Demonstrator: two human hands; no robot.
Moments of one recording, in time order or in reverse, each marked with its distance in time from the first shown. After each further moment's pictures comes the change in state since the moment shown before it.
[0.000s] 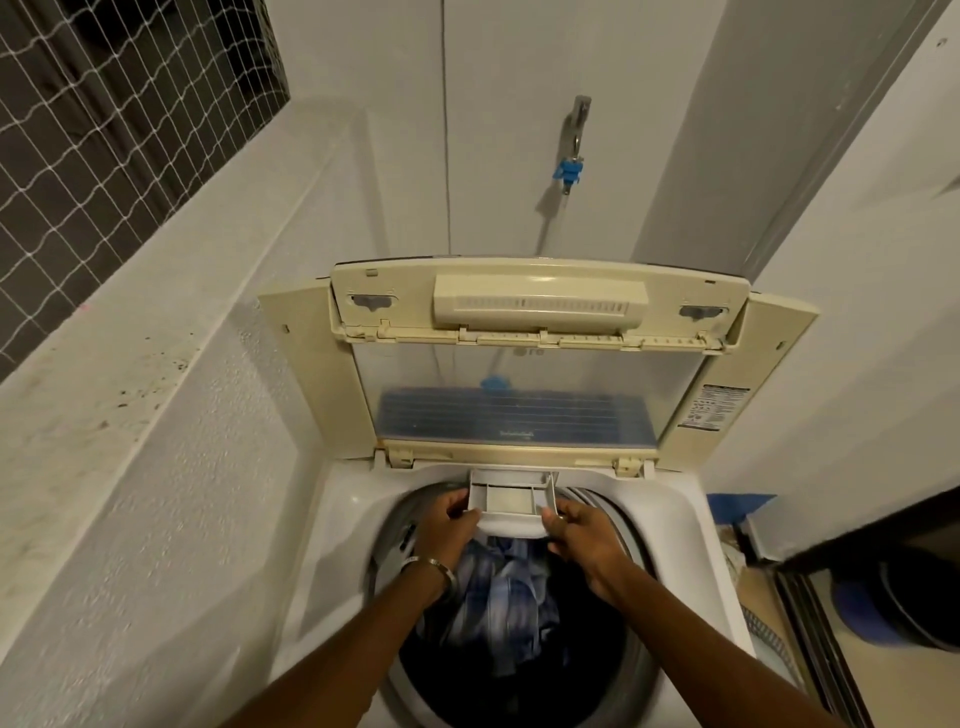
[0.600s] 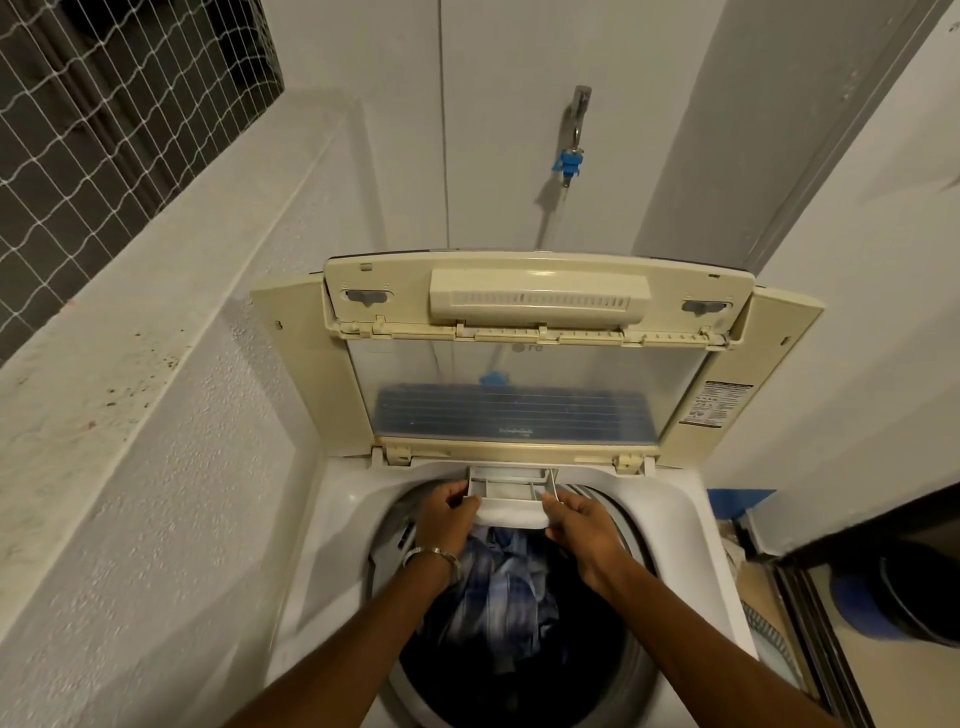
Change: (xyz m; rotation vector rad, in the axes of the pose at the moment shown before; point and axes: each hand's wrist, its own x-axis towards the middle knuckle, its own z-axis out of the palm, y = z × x) left_hand 0.004 0.008 0.004 0.057 0.067 0.043; right_hand -0.001 -0.009 0.006 0.183 0.035 0.037
